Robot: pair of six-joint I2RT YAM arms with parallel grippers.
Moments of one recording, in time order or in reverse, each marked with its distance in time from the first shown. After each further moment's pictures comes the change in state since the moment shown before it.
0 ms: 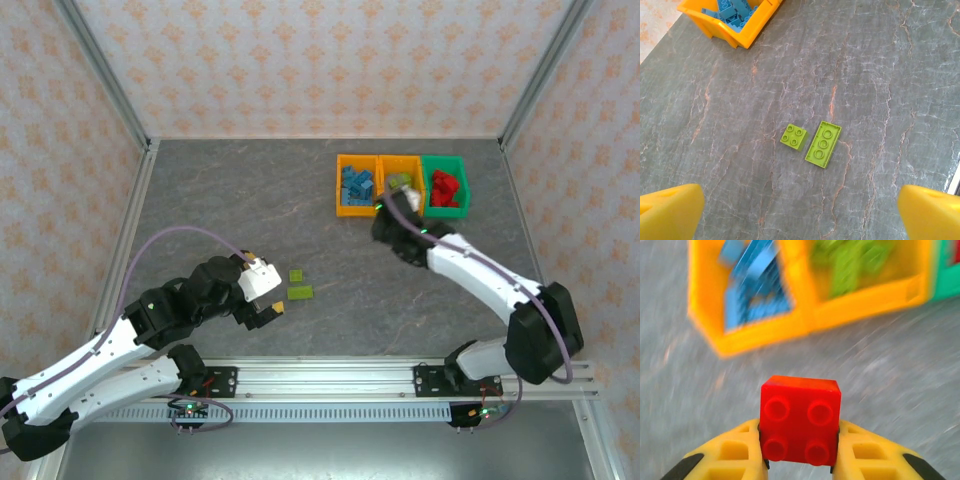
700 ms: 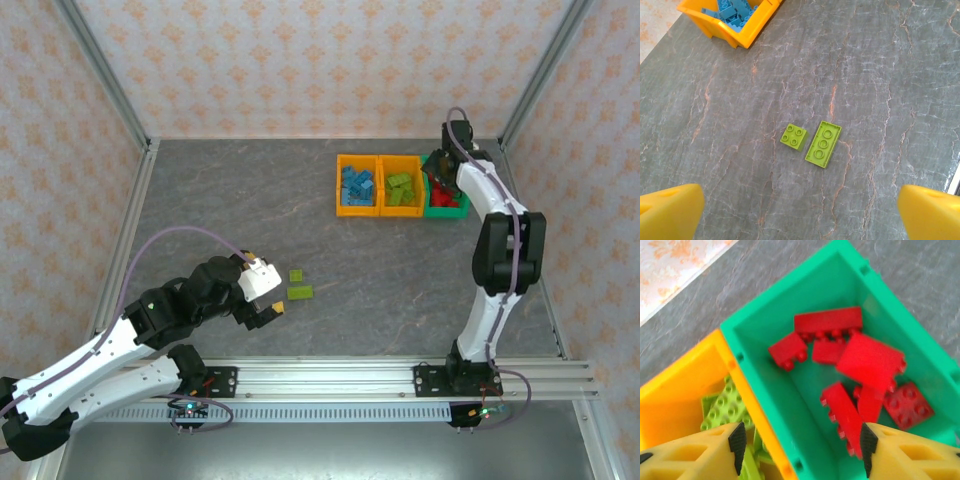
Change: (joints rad) left arm 0.000 0.001 0.000 0.000 -0.001 0.000; right arm -0.441 0.524 0.562 -0.126 -0.171 -0.089
